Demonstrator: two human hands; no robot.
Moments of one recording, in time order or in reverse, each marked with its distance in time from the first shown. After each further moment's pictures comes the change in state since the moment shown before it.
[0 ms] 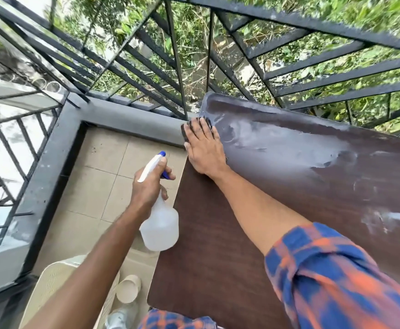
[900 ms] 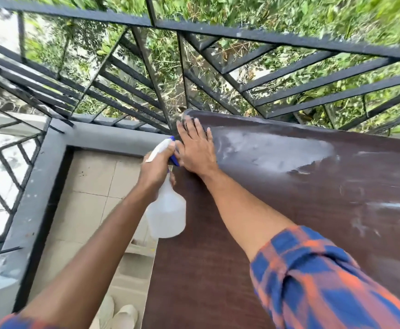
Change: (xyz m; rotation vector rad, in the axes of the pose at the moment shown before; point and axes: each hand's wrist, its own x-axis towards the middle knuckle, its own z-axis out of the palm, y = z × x) left_hand 0.043 0.074 0.068 -0.024 -0.180 0.126; right_hand 0.037 0.027 -0.026 0.155 0.026 0.145
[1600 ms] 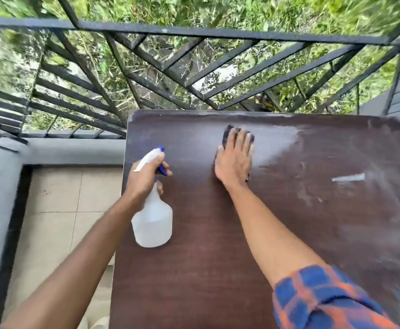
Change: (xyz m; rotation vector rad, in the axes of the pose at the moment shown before) left_hand -0.023 -0.028 0.075 0.075 -0.156 -0.080; right_hand -0.118 0.165 -0.035 -0.085 0.298 0.608
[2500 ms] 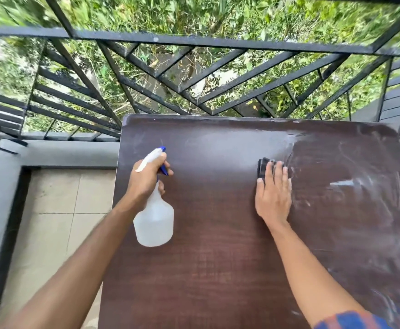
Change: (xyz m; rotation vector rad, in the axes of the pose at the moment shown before) left_hand -0.010 0.014 0.033 -0.009 0.021 0.007; right_hand -0.050 0.158 -0.021 -0.036 0.000 0.000
